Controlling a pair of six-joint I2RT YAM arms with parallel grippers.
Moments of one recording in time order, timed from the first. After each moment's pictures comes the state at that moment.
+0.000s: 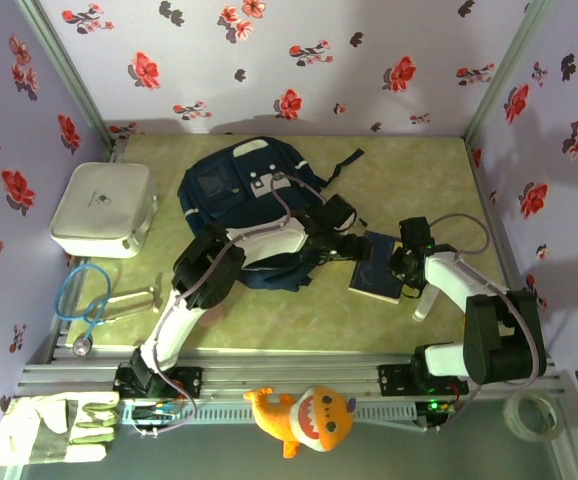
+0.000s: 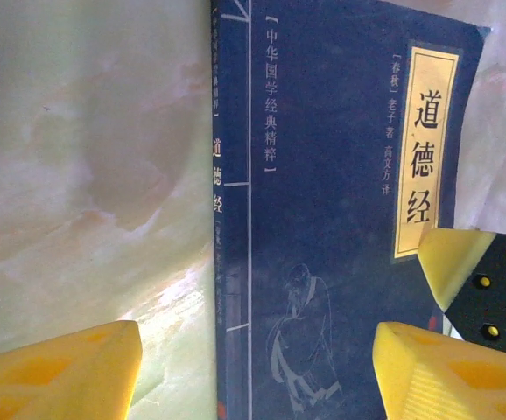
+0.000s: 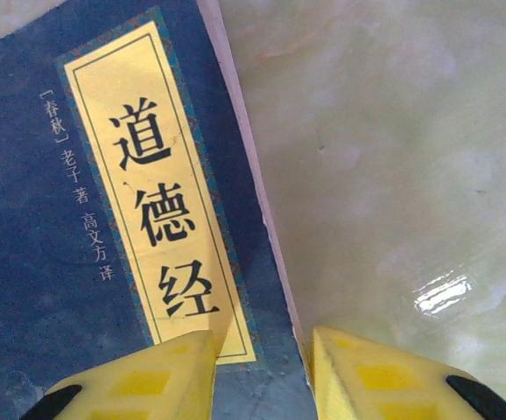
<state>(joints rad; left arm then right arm) -0.95 2.27 1.74 -0.42 0.32 -0.76 0.13 1.34 0.63 -0.51 0.07 0.72</state>
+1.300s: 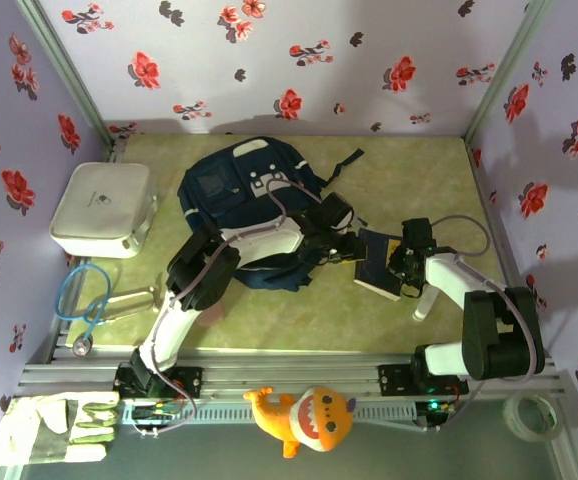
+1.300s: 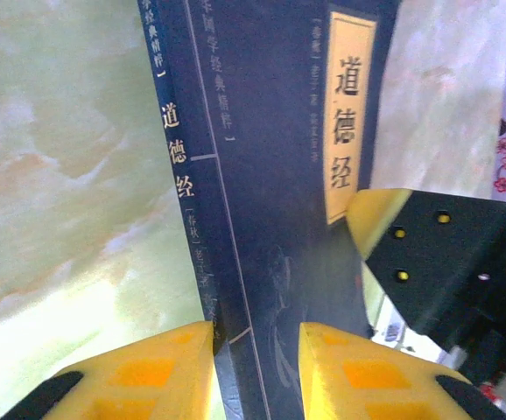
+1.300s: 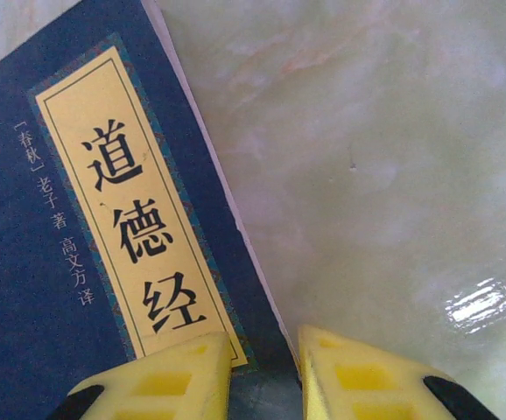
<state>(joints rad) -0.95 2.21 1.69 -0.36 0.42 -0.87 0.12 1.36 0.61 -0.42 0.01 0.72</state>
